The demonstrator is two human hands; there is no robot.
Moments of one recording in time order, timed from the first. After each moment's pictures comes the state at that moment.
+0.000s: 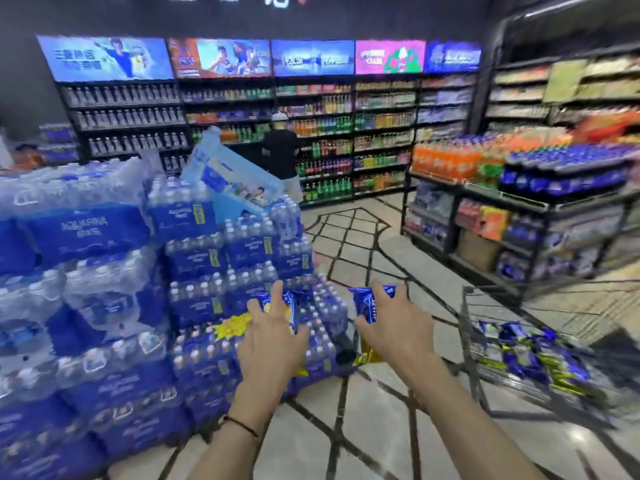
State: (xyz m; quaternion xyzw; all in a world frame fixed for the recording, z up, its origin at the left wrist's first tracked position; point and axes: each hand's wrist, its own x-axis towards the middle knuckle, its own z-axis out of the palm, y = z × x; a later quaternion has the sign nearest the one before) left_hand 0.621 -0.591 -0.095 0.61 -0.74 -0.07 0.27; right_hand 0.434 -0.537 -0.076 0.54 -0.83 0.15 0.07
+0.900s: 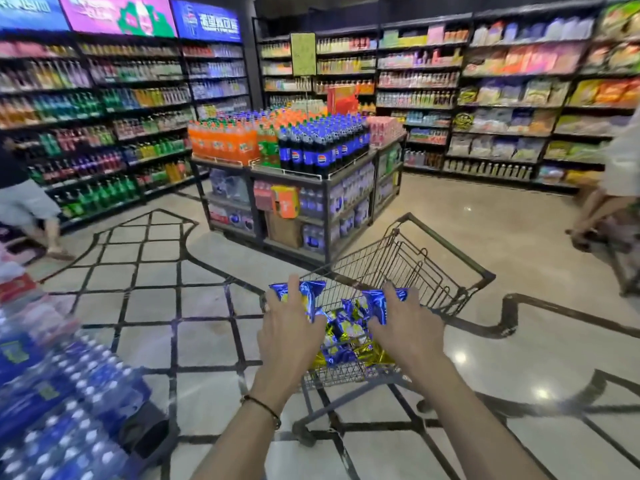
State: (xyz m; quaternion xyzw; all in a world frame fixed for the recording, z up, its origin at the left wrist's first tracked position) left_hand -0.006 -0.600 -0.148 0.33 -0.90 -0.20 0.19; right_hand -0.110 -0.447 -0.149 0.22 -0.97 0.09 0.06
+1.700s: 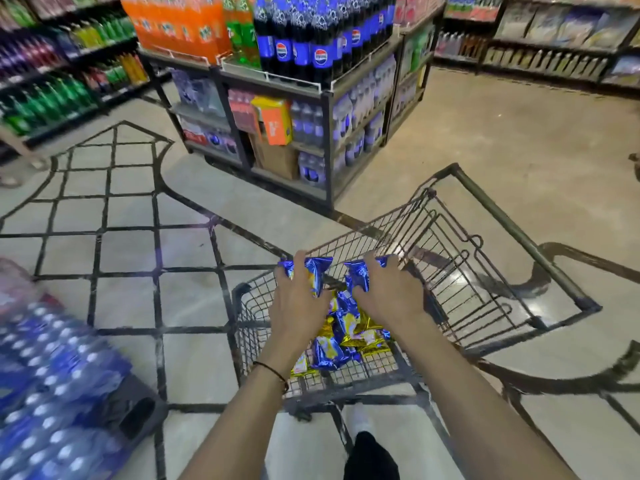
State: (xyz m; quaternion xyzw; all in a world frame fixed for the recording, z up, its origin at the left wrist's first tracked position) left_hand -0.343 -0.773 -0.270 0.36 -0.87 -0.32 0.08; right_hand -0.443 -0.647 -0.254 0.27 -0.96 0.05 -0.07
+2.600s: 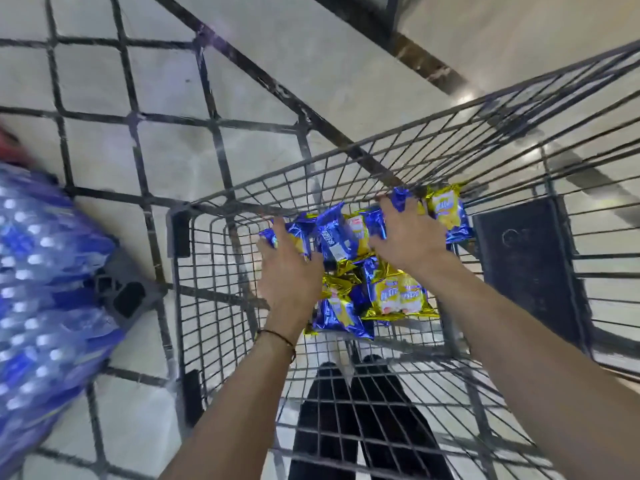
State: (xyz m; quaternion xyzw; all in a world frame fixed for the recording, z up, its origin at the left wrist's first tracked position) left_hand -0.478 -0.881 -0.611 0.61 -0.74 -0.27 -0.08; right_hand -0.641 -0.786 -0.629 0.36 -0.89 -0.06 -0.28
